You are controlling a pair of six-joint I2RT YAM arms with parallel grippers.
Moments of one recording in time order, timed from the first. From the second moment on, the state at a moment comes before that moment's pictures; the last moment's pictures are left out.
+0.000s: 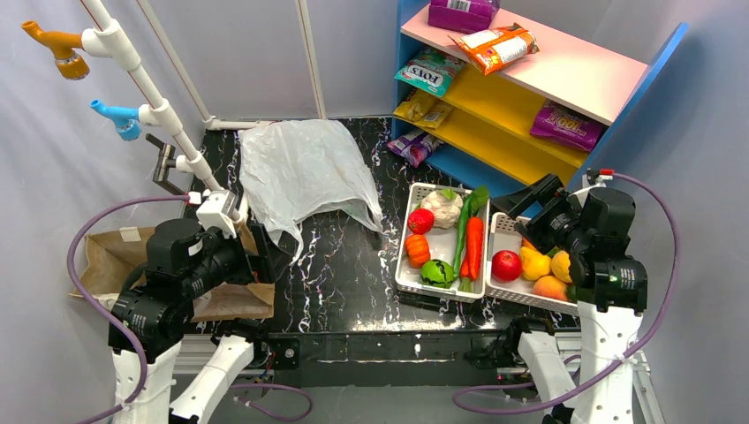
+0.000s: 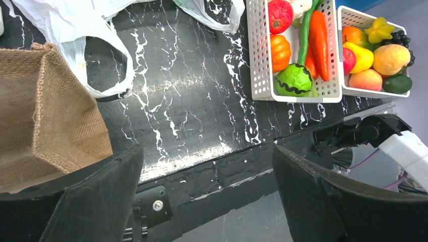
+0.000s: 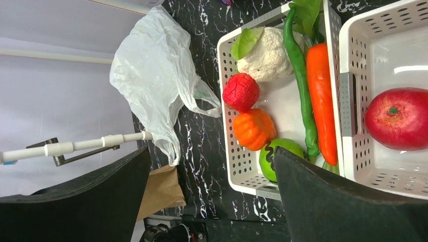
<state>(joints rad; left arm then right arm) -0.25 0.63 1.31 -1.29 0.25 -0.32 -0.08 0.69 1.13 -0.96 -0.38 0.79</state>
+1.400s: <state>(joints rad) -0.25 0.61 1.30 -1.36 0.26 -0.32 0.35 0.89 1.19 -1.09 -0.14 0.84</state>
